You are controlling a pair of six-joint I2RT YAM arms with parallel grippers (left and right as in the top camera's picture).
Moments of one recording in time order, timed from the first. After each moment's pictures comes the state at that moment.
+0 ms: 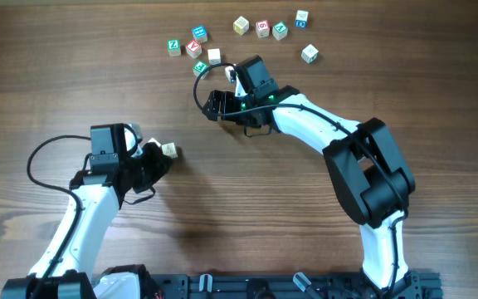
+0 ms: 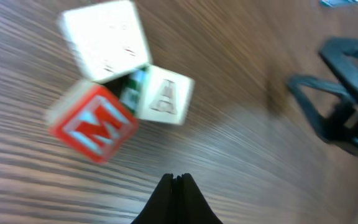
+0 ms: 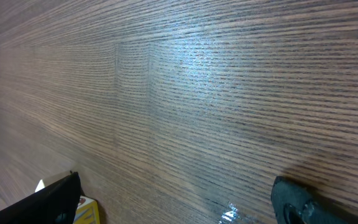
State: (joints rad) left arm 0.07 1.30 0.60 -0.42 0.41 -0.62; right arm 0.56 2.17 1.45 -0.27 -0.36 0.65
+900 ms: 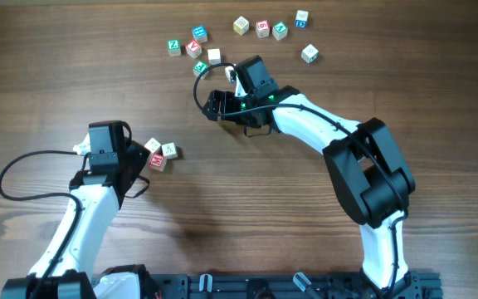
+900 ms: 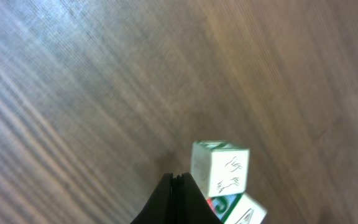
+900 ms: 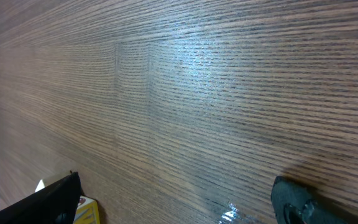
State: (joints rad) left arm 0.07 1.30 0.60 -0.33 -0.04 -0.93; right arm 0.56 2.17 1.45 -0.27 -0.36 0.65
